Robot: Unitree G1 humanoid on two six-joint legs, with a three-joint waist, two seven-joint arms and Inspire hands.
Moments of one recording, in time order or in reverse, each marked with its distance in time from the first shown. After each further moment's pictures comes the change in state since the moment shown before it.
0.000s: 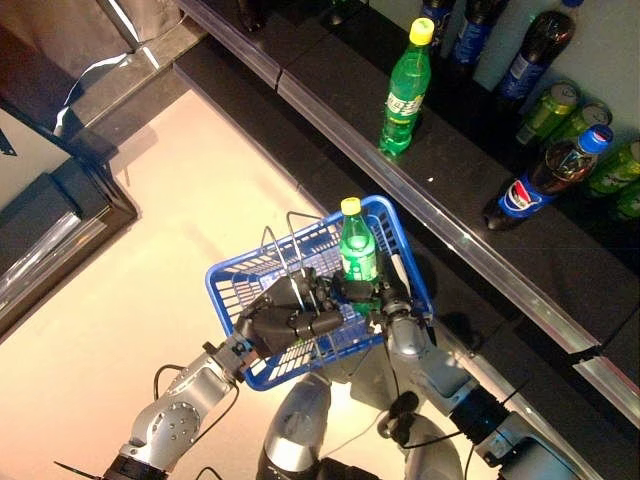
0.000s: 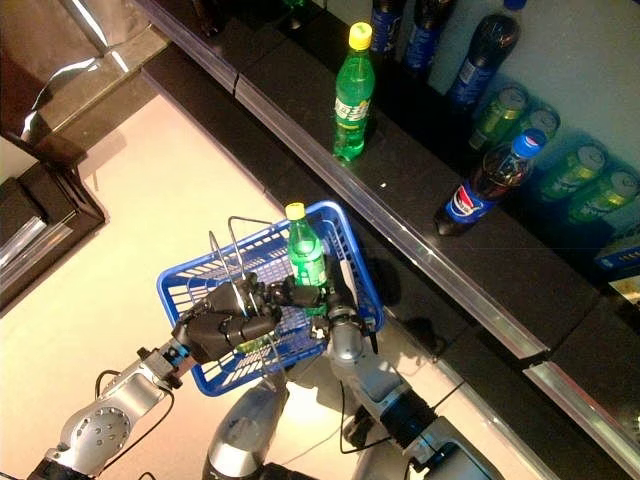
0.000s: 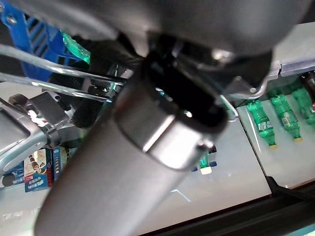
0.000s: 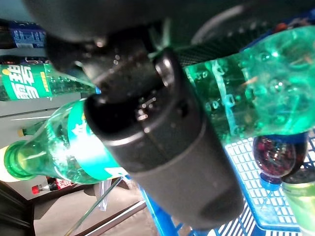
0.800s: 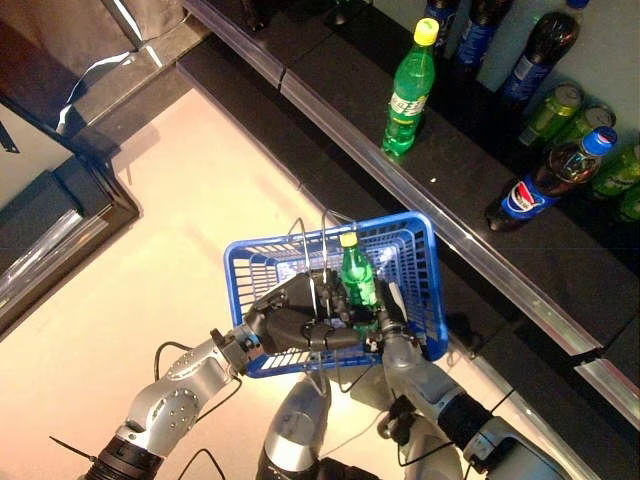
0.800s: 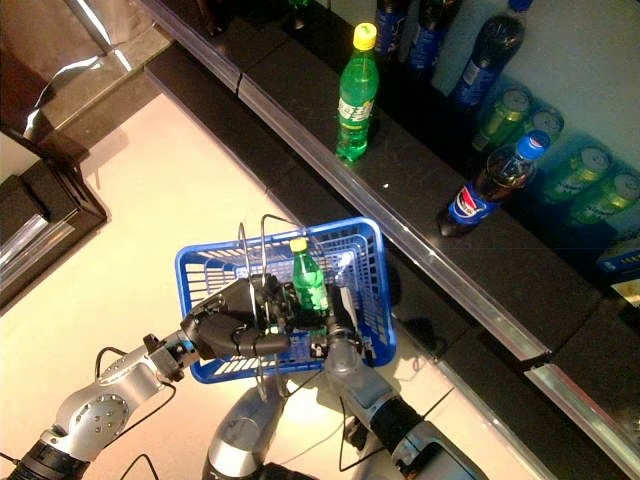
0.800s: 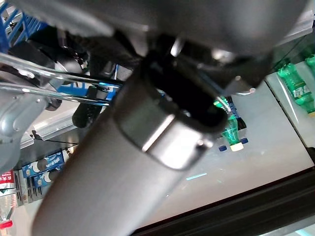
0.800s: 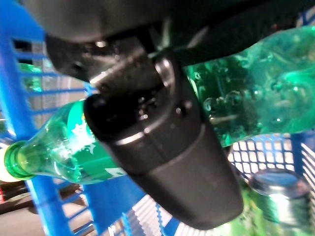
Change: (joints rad) left arm -0.079 0.070 -0.049 -0.046 0.080 0.039 -0.045; right arm 0.007 0.070 0.040 0.252 0.002 -0.007 0.005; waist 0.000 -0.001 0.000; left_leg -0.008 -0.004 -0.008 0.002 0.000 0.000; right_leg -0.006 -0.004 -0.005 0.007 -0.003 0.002
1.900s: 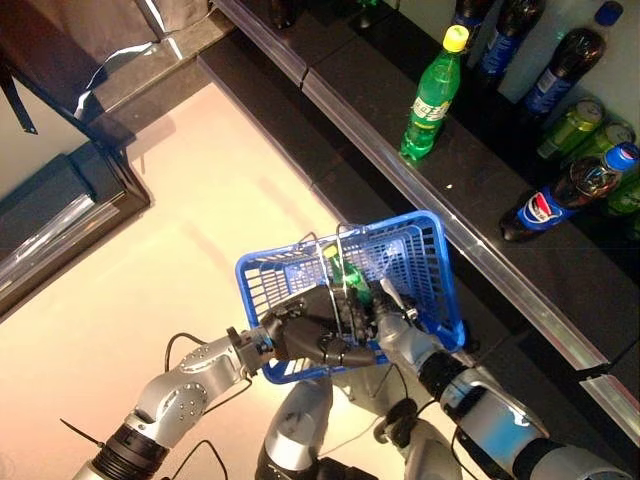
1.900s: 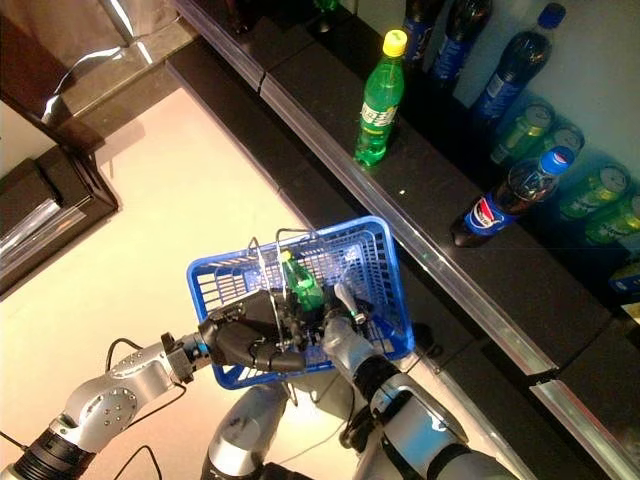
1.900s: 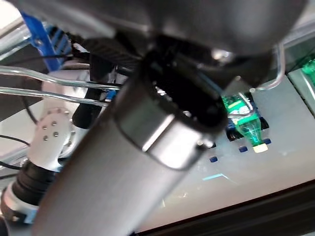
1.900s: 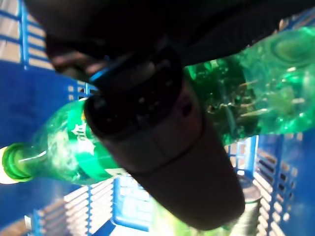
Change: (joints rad) left arm -0.069 0.009 -0.101 0.003 0.071 0.083 -0.008; right arm -0.303 0.091 0.025 0.402 -0.186 0.278 0.165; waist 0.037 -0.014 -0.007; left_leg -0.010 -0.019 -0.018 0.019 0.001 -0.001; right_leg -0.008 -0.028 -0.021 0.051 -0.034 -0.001
